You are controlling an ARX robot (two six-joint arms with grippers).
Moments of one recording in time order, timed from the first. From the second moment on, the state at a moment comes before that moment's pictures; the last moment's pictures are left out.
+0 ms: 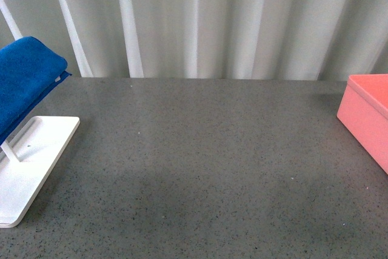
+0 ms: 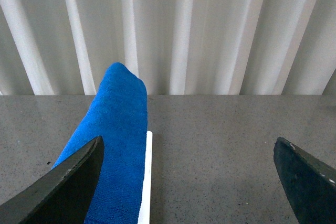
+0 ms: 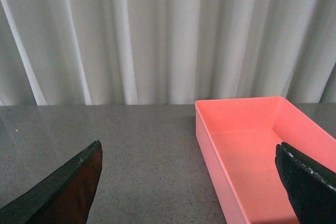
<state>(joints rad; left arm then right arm) 0.00 0.00 0.02 0.00 0.00 0.00 0.00 0.00 0.02 0.00 0.00 -0.01</state>
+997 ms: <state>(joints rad) -0.04 0.72 0.39 0.21 0.32 0.00 0.00 0.00 0.02 0.00 0.00 -0.01</state>
